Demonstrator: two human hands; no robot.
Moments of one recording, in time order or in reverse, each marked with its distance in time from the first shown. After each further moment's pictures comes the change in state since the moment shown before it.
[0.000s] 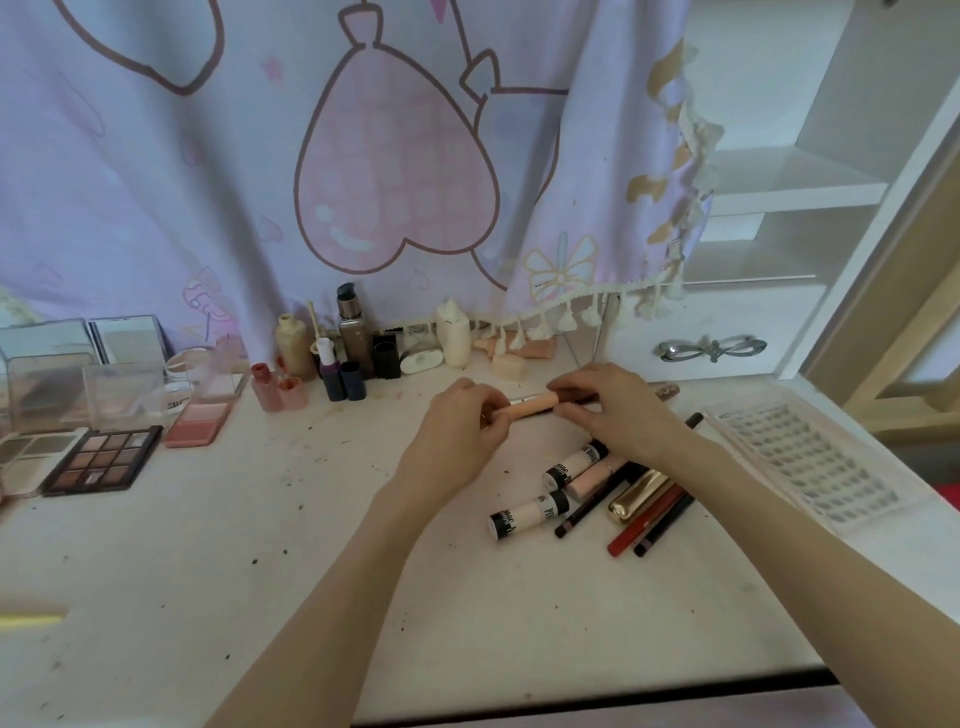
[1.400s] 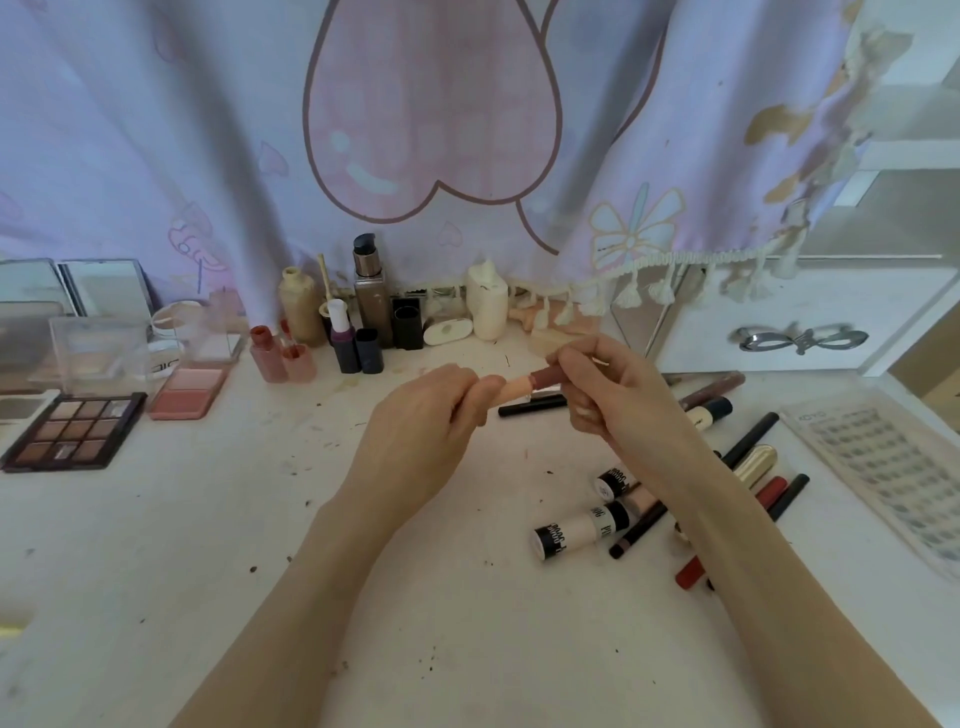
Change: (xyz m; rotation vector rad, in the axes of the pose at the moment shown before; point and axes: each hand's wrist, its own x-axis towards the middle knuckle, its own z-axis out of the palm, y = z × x) left_hand -0.012 -0.043 -0.025 -0.015 0.069 0.040; right_hand 0.014 -0.046 0.035 1.040 0.057 0.246
